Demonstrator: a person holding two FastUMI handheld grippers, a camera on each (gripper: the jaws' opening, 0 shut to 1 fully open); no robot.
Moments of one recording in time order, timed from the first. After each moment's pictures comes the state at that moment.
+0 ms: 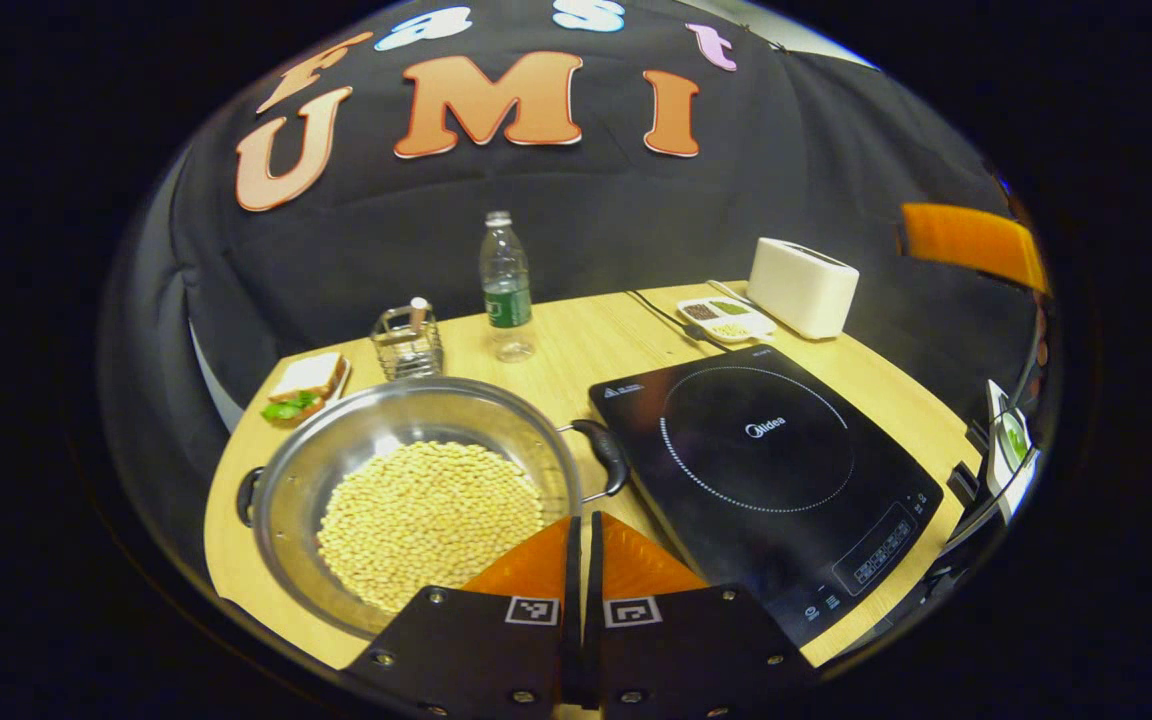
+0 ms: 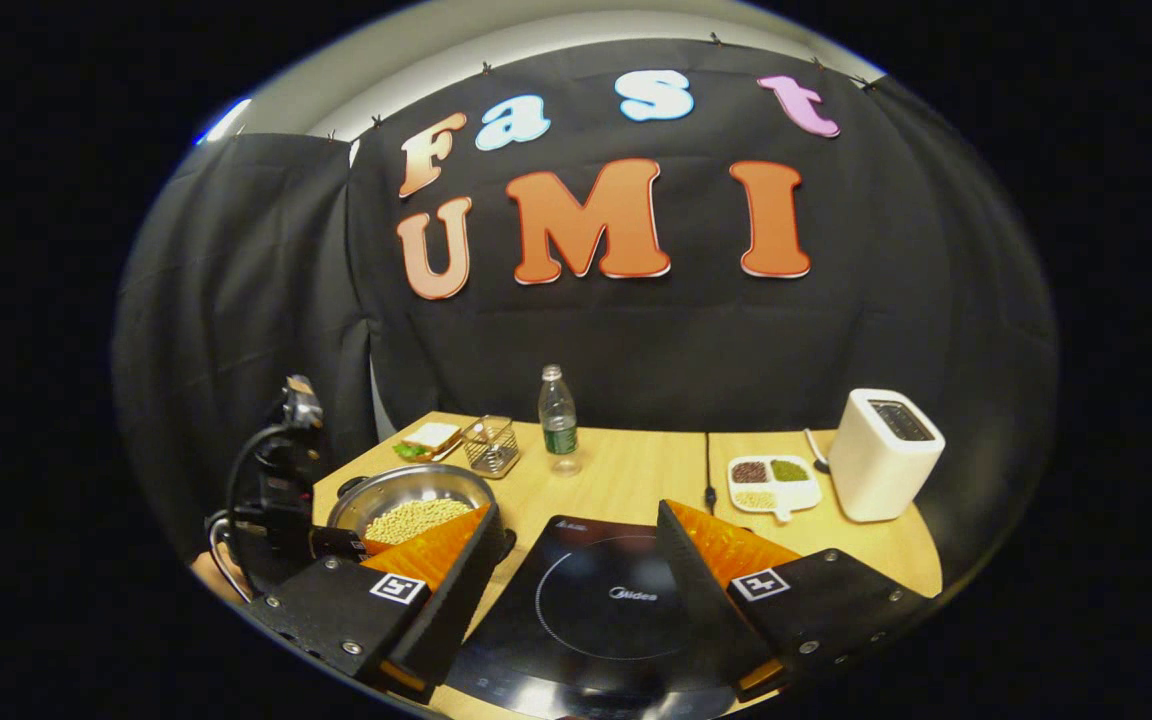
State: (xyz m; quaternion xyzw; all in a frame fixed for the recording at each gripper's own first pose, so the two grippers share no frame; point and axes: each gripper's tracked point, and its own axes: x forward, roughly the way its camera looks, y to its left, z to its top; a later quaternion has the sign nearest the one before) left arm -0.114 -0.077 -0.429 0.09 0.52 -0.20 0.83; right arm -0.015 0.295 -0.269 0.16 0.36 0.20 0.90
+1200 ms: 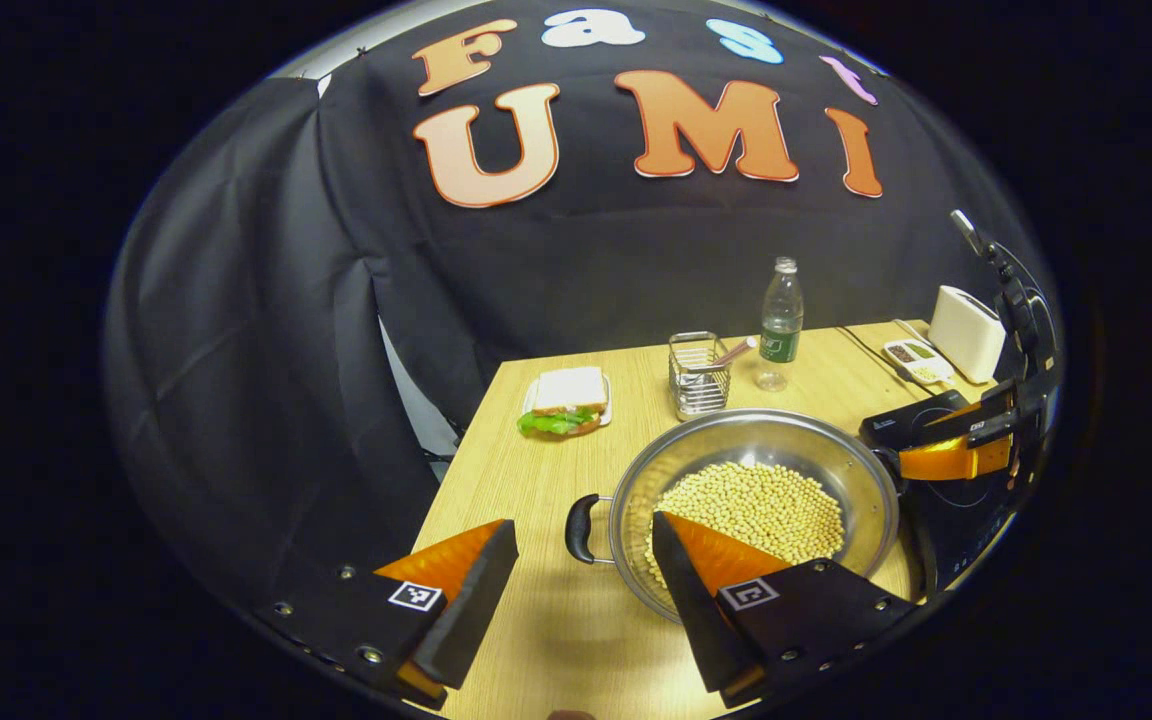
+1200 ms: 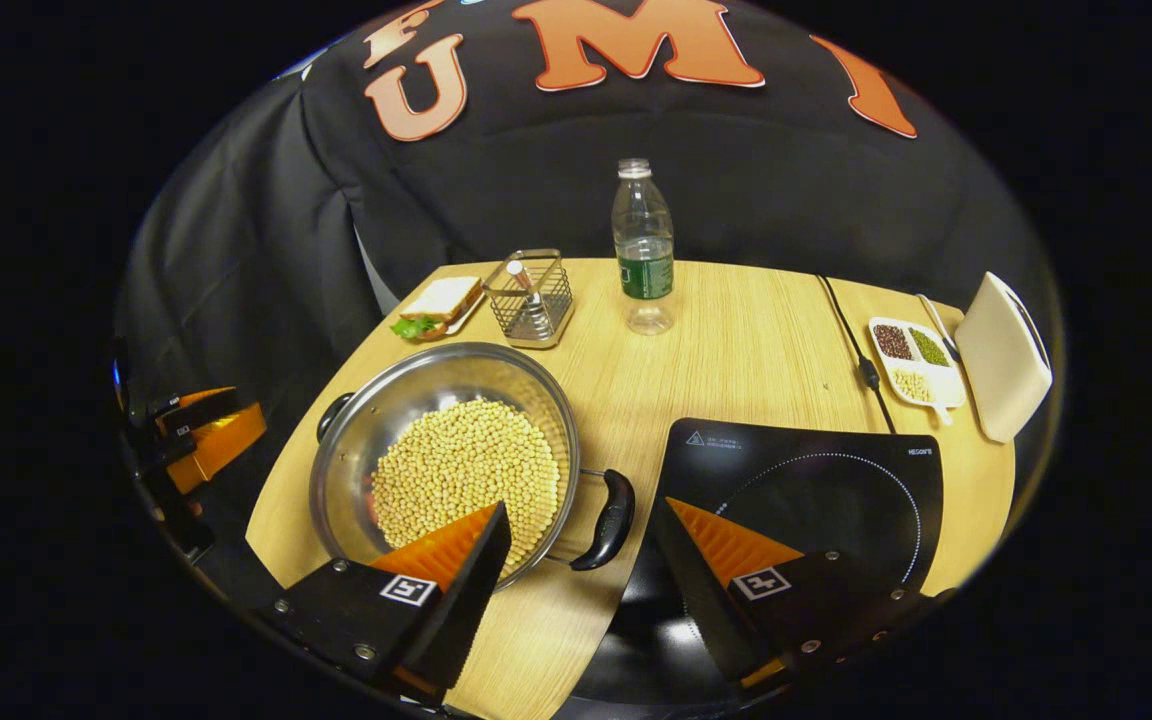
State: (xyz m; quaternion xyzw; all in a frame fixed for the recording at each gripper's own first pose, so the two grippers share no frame) left arm -0.013 0.160 -0.394 0.15 0.50 -0.02 0.85; right arm -0.012 0.457 -0.395 0.13 0.58 0.24 0.76
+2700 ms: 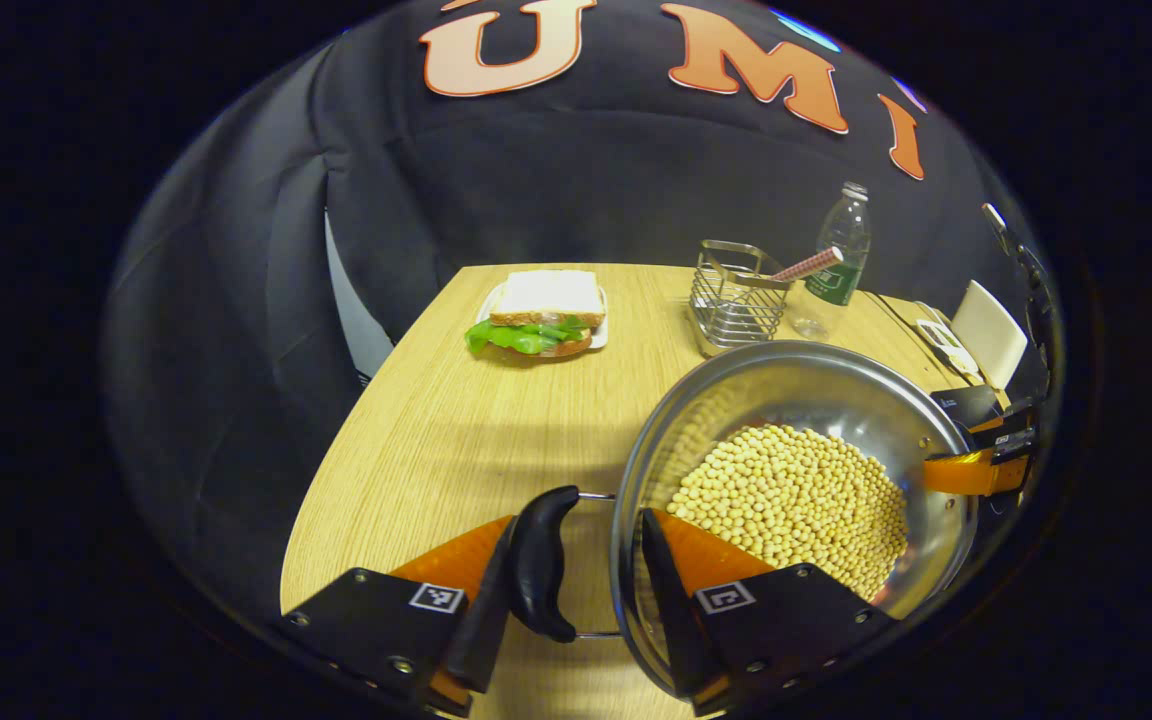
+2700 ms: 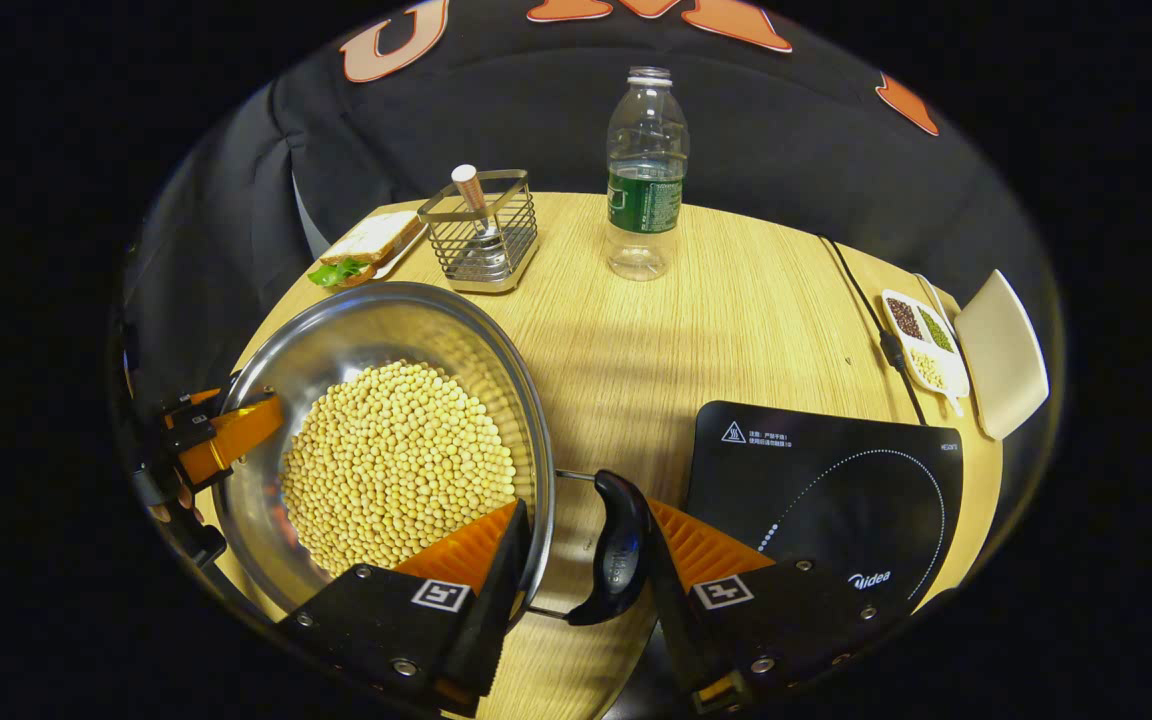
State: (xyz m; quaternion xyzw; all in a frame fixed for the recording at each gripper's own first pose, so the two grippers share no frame) left arm -0.023 0.187 -0.532 0.07 0.58 -0.01 0.81; right arm -0.015 0.491 -0.457 0.06 0.64 0.19 0.74
